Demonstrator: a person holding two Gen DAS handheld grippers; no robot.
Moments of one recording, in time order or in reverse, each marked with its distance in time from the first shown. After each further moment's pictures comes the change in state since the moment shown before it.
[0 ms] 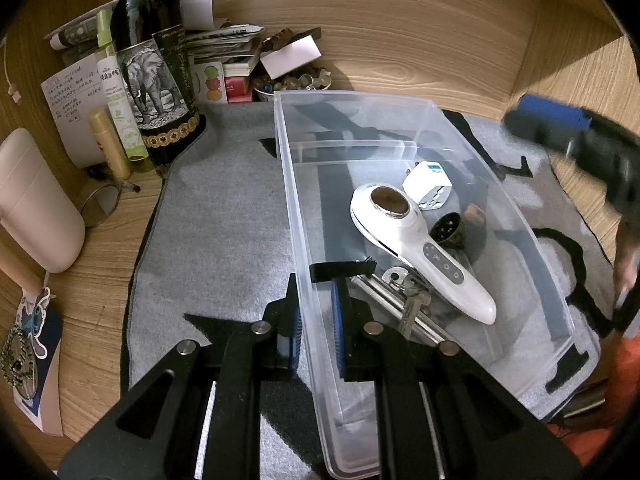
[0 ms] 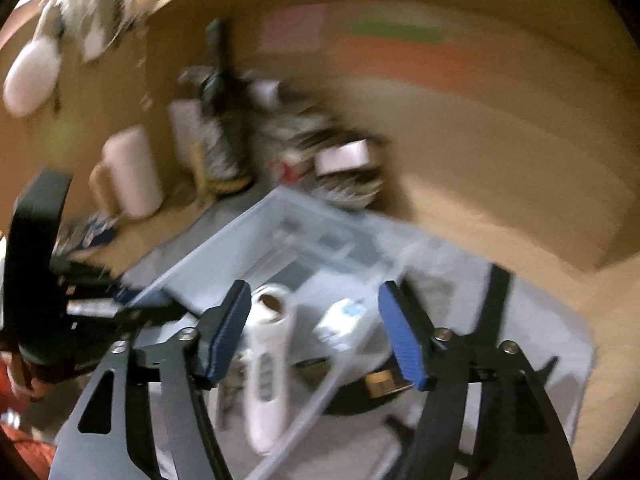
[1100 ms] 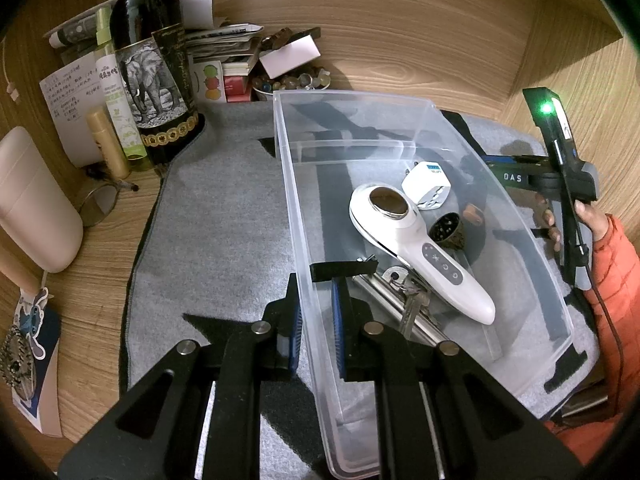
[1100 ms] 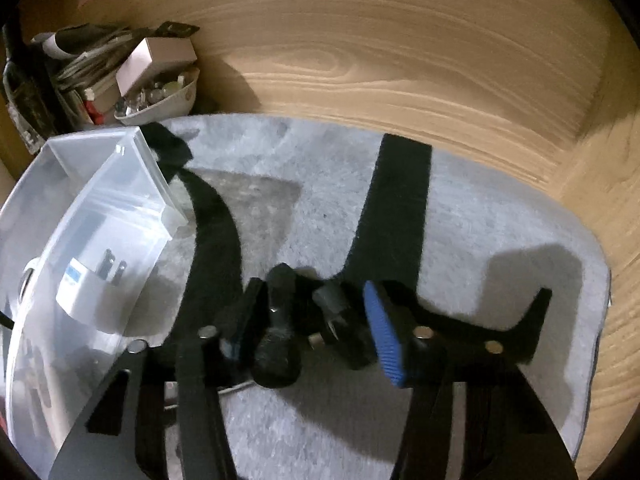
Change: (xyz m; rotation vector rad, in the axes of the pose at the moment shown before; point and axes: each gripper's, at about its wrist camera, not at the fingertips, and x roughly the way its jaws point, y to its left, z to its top) left arm 0.002 -0.003 0.002 -0.003 -0.003 -0.007; right arm 0.103 -0.129 -0.060 0.243 0.280 -0.162
